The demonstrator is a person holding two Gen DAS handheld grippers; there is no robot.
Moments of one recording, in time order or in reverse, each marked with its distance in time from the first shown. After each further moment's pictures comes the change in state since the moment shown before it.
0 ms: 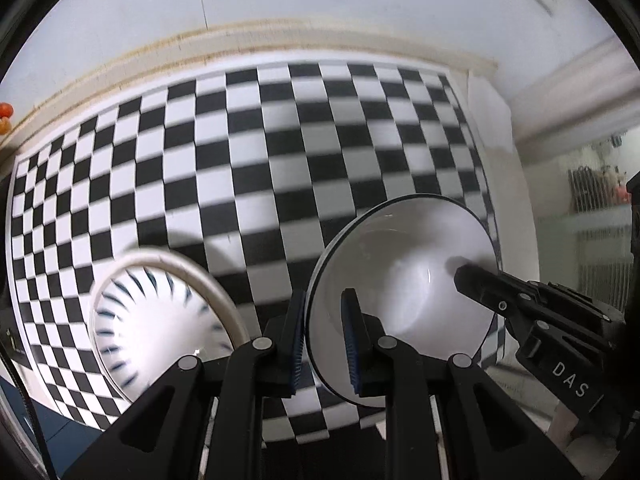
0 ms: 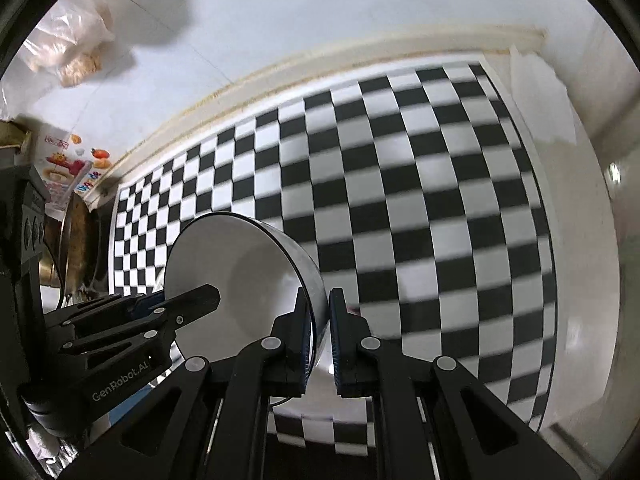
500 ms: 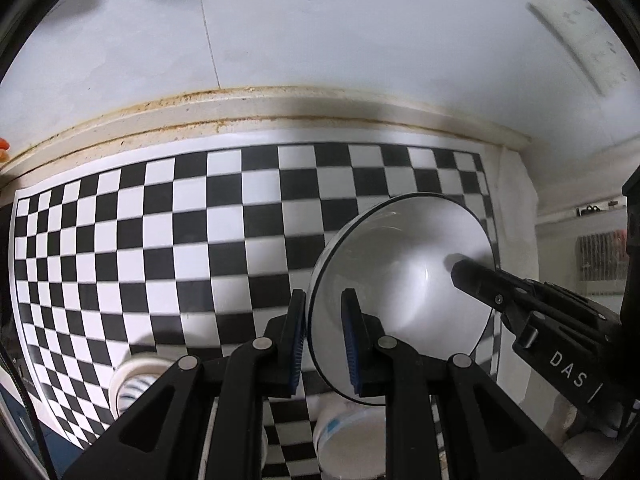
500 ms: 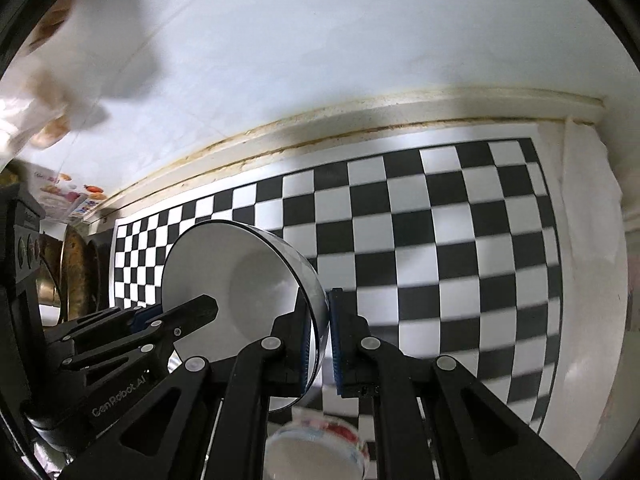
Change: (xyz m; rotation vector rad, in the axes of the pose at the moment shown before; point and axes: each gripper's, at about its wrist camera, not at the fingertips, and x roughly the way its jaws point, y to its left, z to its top) left arm -0.009 0.034 0.107 -0.081 -0.071 0.006; right arm 0.036 0.020 0.140 -0.050 -0.006 0.027
